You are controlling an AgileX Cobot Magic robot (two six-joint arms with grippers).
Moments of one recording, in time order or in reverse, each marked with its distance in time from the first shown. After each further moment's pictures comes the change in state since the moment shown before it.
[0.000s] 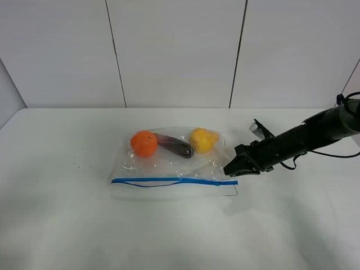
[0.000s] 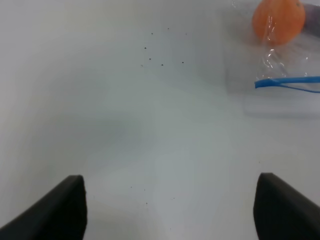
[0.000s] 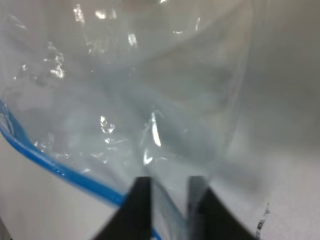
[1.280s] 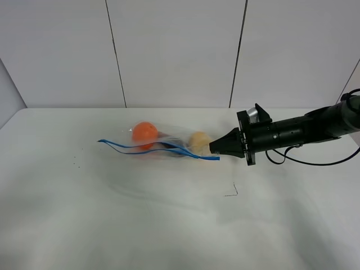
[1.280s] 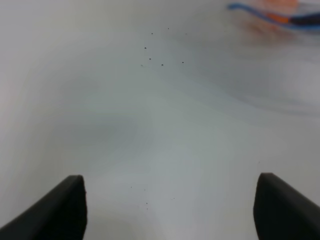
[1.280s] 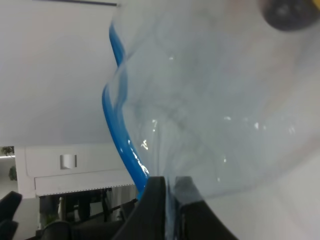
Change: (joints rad) left arm 0.000 0.000 0.000 0.000 0.000 0.000; right arm 0.016 -0.042 -0.005 0.284 0.325 0.115
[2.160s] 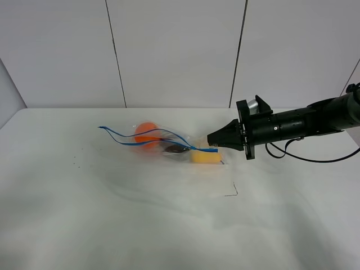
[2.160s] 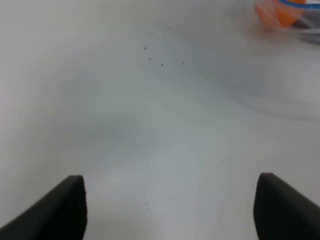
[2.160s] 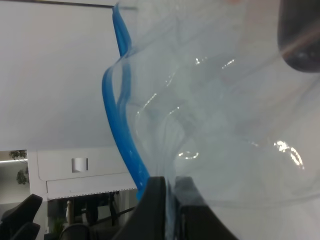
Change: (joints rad) left arm 0.000 0.000 0.000 0.000 0.000 0.000; right arm 0.010 -0.048 0.000 0.007 0.004 0.066
